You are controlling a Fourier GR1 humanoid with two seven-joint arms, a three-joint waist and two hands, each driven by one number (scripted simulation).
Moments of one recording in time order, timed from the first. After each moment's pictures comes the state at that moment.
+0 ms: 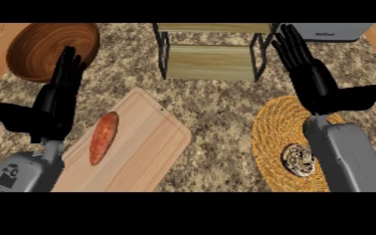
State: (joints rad) left arm -0.23 0.45 -0.24 -1.60 0.35 0.44 0.03; right arm -0.40 -0.26 0.05 -1.41 -0.28 0.09 -0.12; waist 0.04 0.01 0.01
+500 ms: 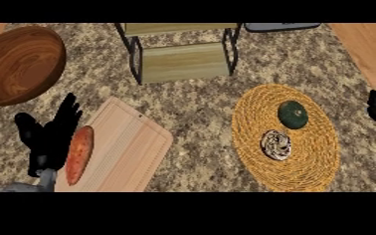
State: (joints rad) left arm -0.02 0.46 -0.23 -1.47 0.43 0.41 0.16; right arm -0.10 -0.52 -0.25 -1.33 -0.10 -0.22 -0.06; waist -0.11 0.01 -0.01
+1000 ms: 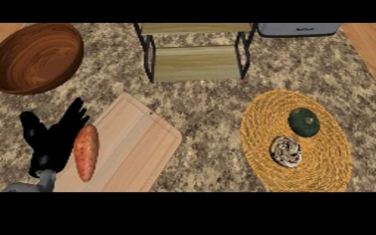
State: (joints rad) left arm -0.02 0.46 -0.22 -1.41 0.47 0.28 0.18; right arm 0.35 -0.51 -0.40 -1.59 -0.18 -0.13 -0.11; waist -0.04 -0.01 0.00
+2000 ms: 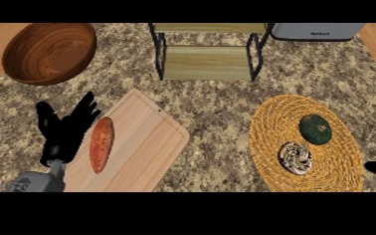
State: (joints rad) left arm -0.09 0.42 -0.22 -1.36 0.42 0.21 0.20; right arm 0.23 -0.72 -0.19 -2.09 0.07 -0.19 0.88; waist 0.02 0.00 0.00
